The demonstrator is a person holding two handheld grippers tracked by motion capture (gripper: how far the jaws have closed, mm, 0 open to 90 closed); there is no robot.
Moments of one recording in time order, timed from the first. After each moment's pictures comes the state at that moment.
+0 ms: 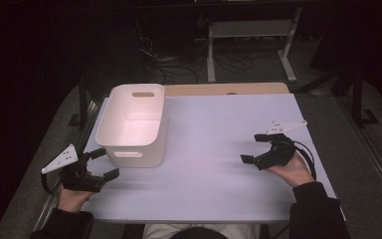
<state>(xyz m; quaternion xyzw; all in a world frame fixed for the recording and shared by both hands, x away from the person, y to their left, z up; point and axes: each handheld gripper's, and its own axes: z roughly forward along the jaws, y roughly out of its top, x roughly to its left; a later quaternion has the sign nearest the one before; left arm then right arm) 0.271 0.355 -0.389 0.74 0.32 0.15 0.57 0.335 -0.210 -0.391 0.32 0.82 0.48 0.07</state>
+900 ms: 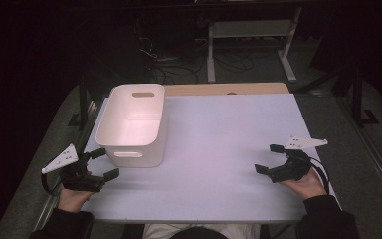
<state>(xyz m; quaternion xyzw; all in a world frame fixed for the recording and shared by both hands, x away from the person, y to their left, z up) 0.271 0.355 -0.389 0.74 0.32 0.15 0.57 0.303 -0.248 -0.419 0.35 0.79 0.50 0.11</state>
